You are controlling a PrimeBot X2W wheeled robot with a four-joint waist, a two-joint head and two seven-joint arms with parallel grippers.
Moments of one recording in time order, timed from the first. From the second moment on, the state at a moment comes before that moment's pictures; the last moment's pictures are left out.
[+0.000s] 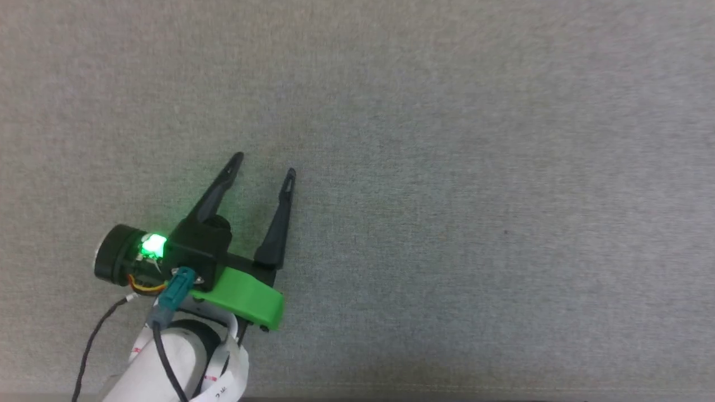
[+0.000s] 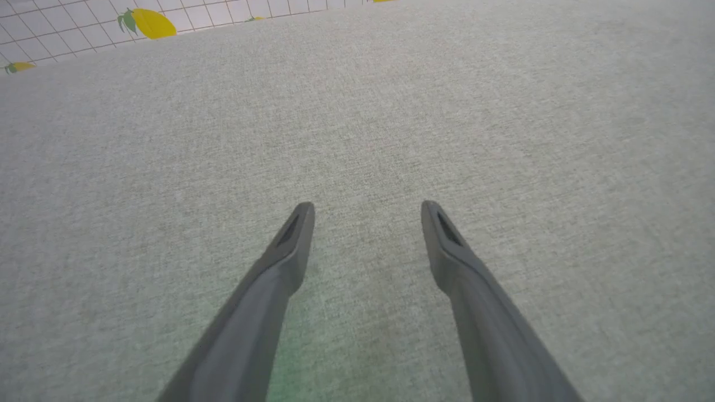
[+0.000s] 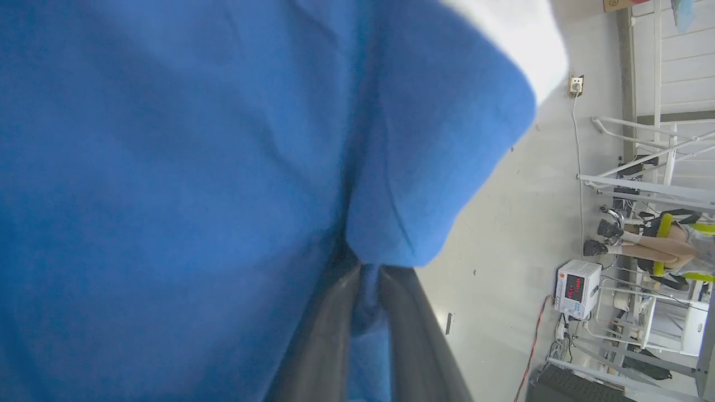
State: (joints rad) left arm -0.24 0.42 -0.46 -0.30 -0.26 0.19 0.05; right arm -0.44 -1.01 -0.09 0.65 0.26 0.13 0.34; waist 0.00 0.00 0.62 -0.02
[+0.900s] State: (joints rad) left arm -0.22 0.40 -0.43 -0.16 -0.34 0.19 -0.02; right arm -0.69 -0.90 0.07 0.62 0.15 0.13 0.15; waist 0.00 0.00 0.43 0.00
